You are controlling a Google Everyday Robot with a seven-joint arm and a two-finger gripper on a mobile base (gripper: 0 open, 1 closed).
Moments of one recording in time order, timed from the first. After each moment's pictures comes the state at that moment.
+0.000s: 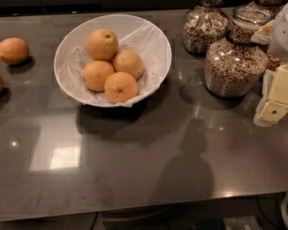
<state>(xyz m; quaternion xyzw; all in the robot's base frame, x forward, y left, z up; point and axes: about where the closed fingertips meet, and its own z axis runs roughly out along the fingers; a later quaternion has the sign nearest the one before) 0.438 -0.217 0.976 -0.60 0.78 -0.03 0.16</state>
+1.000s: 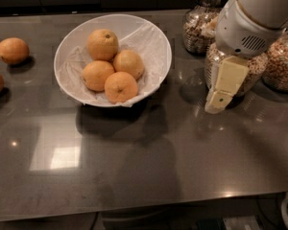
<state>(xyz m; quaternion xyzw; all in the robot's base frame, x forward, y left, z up) 0.481 -0.136 0.966 -0.66 0.73 0.00 0.20</state>
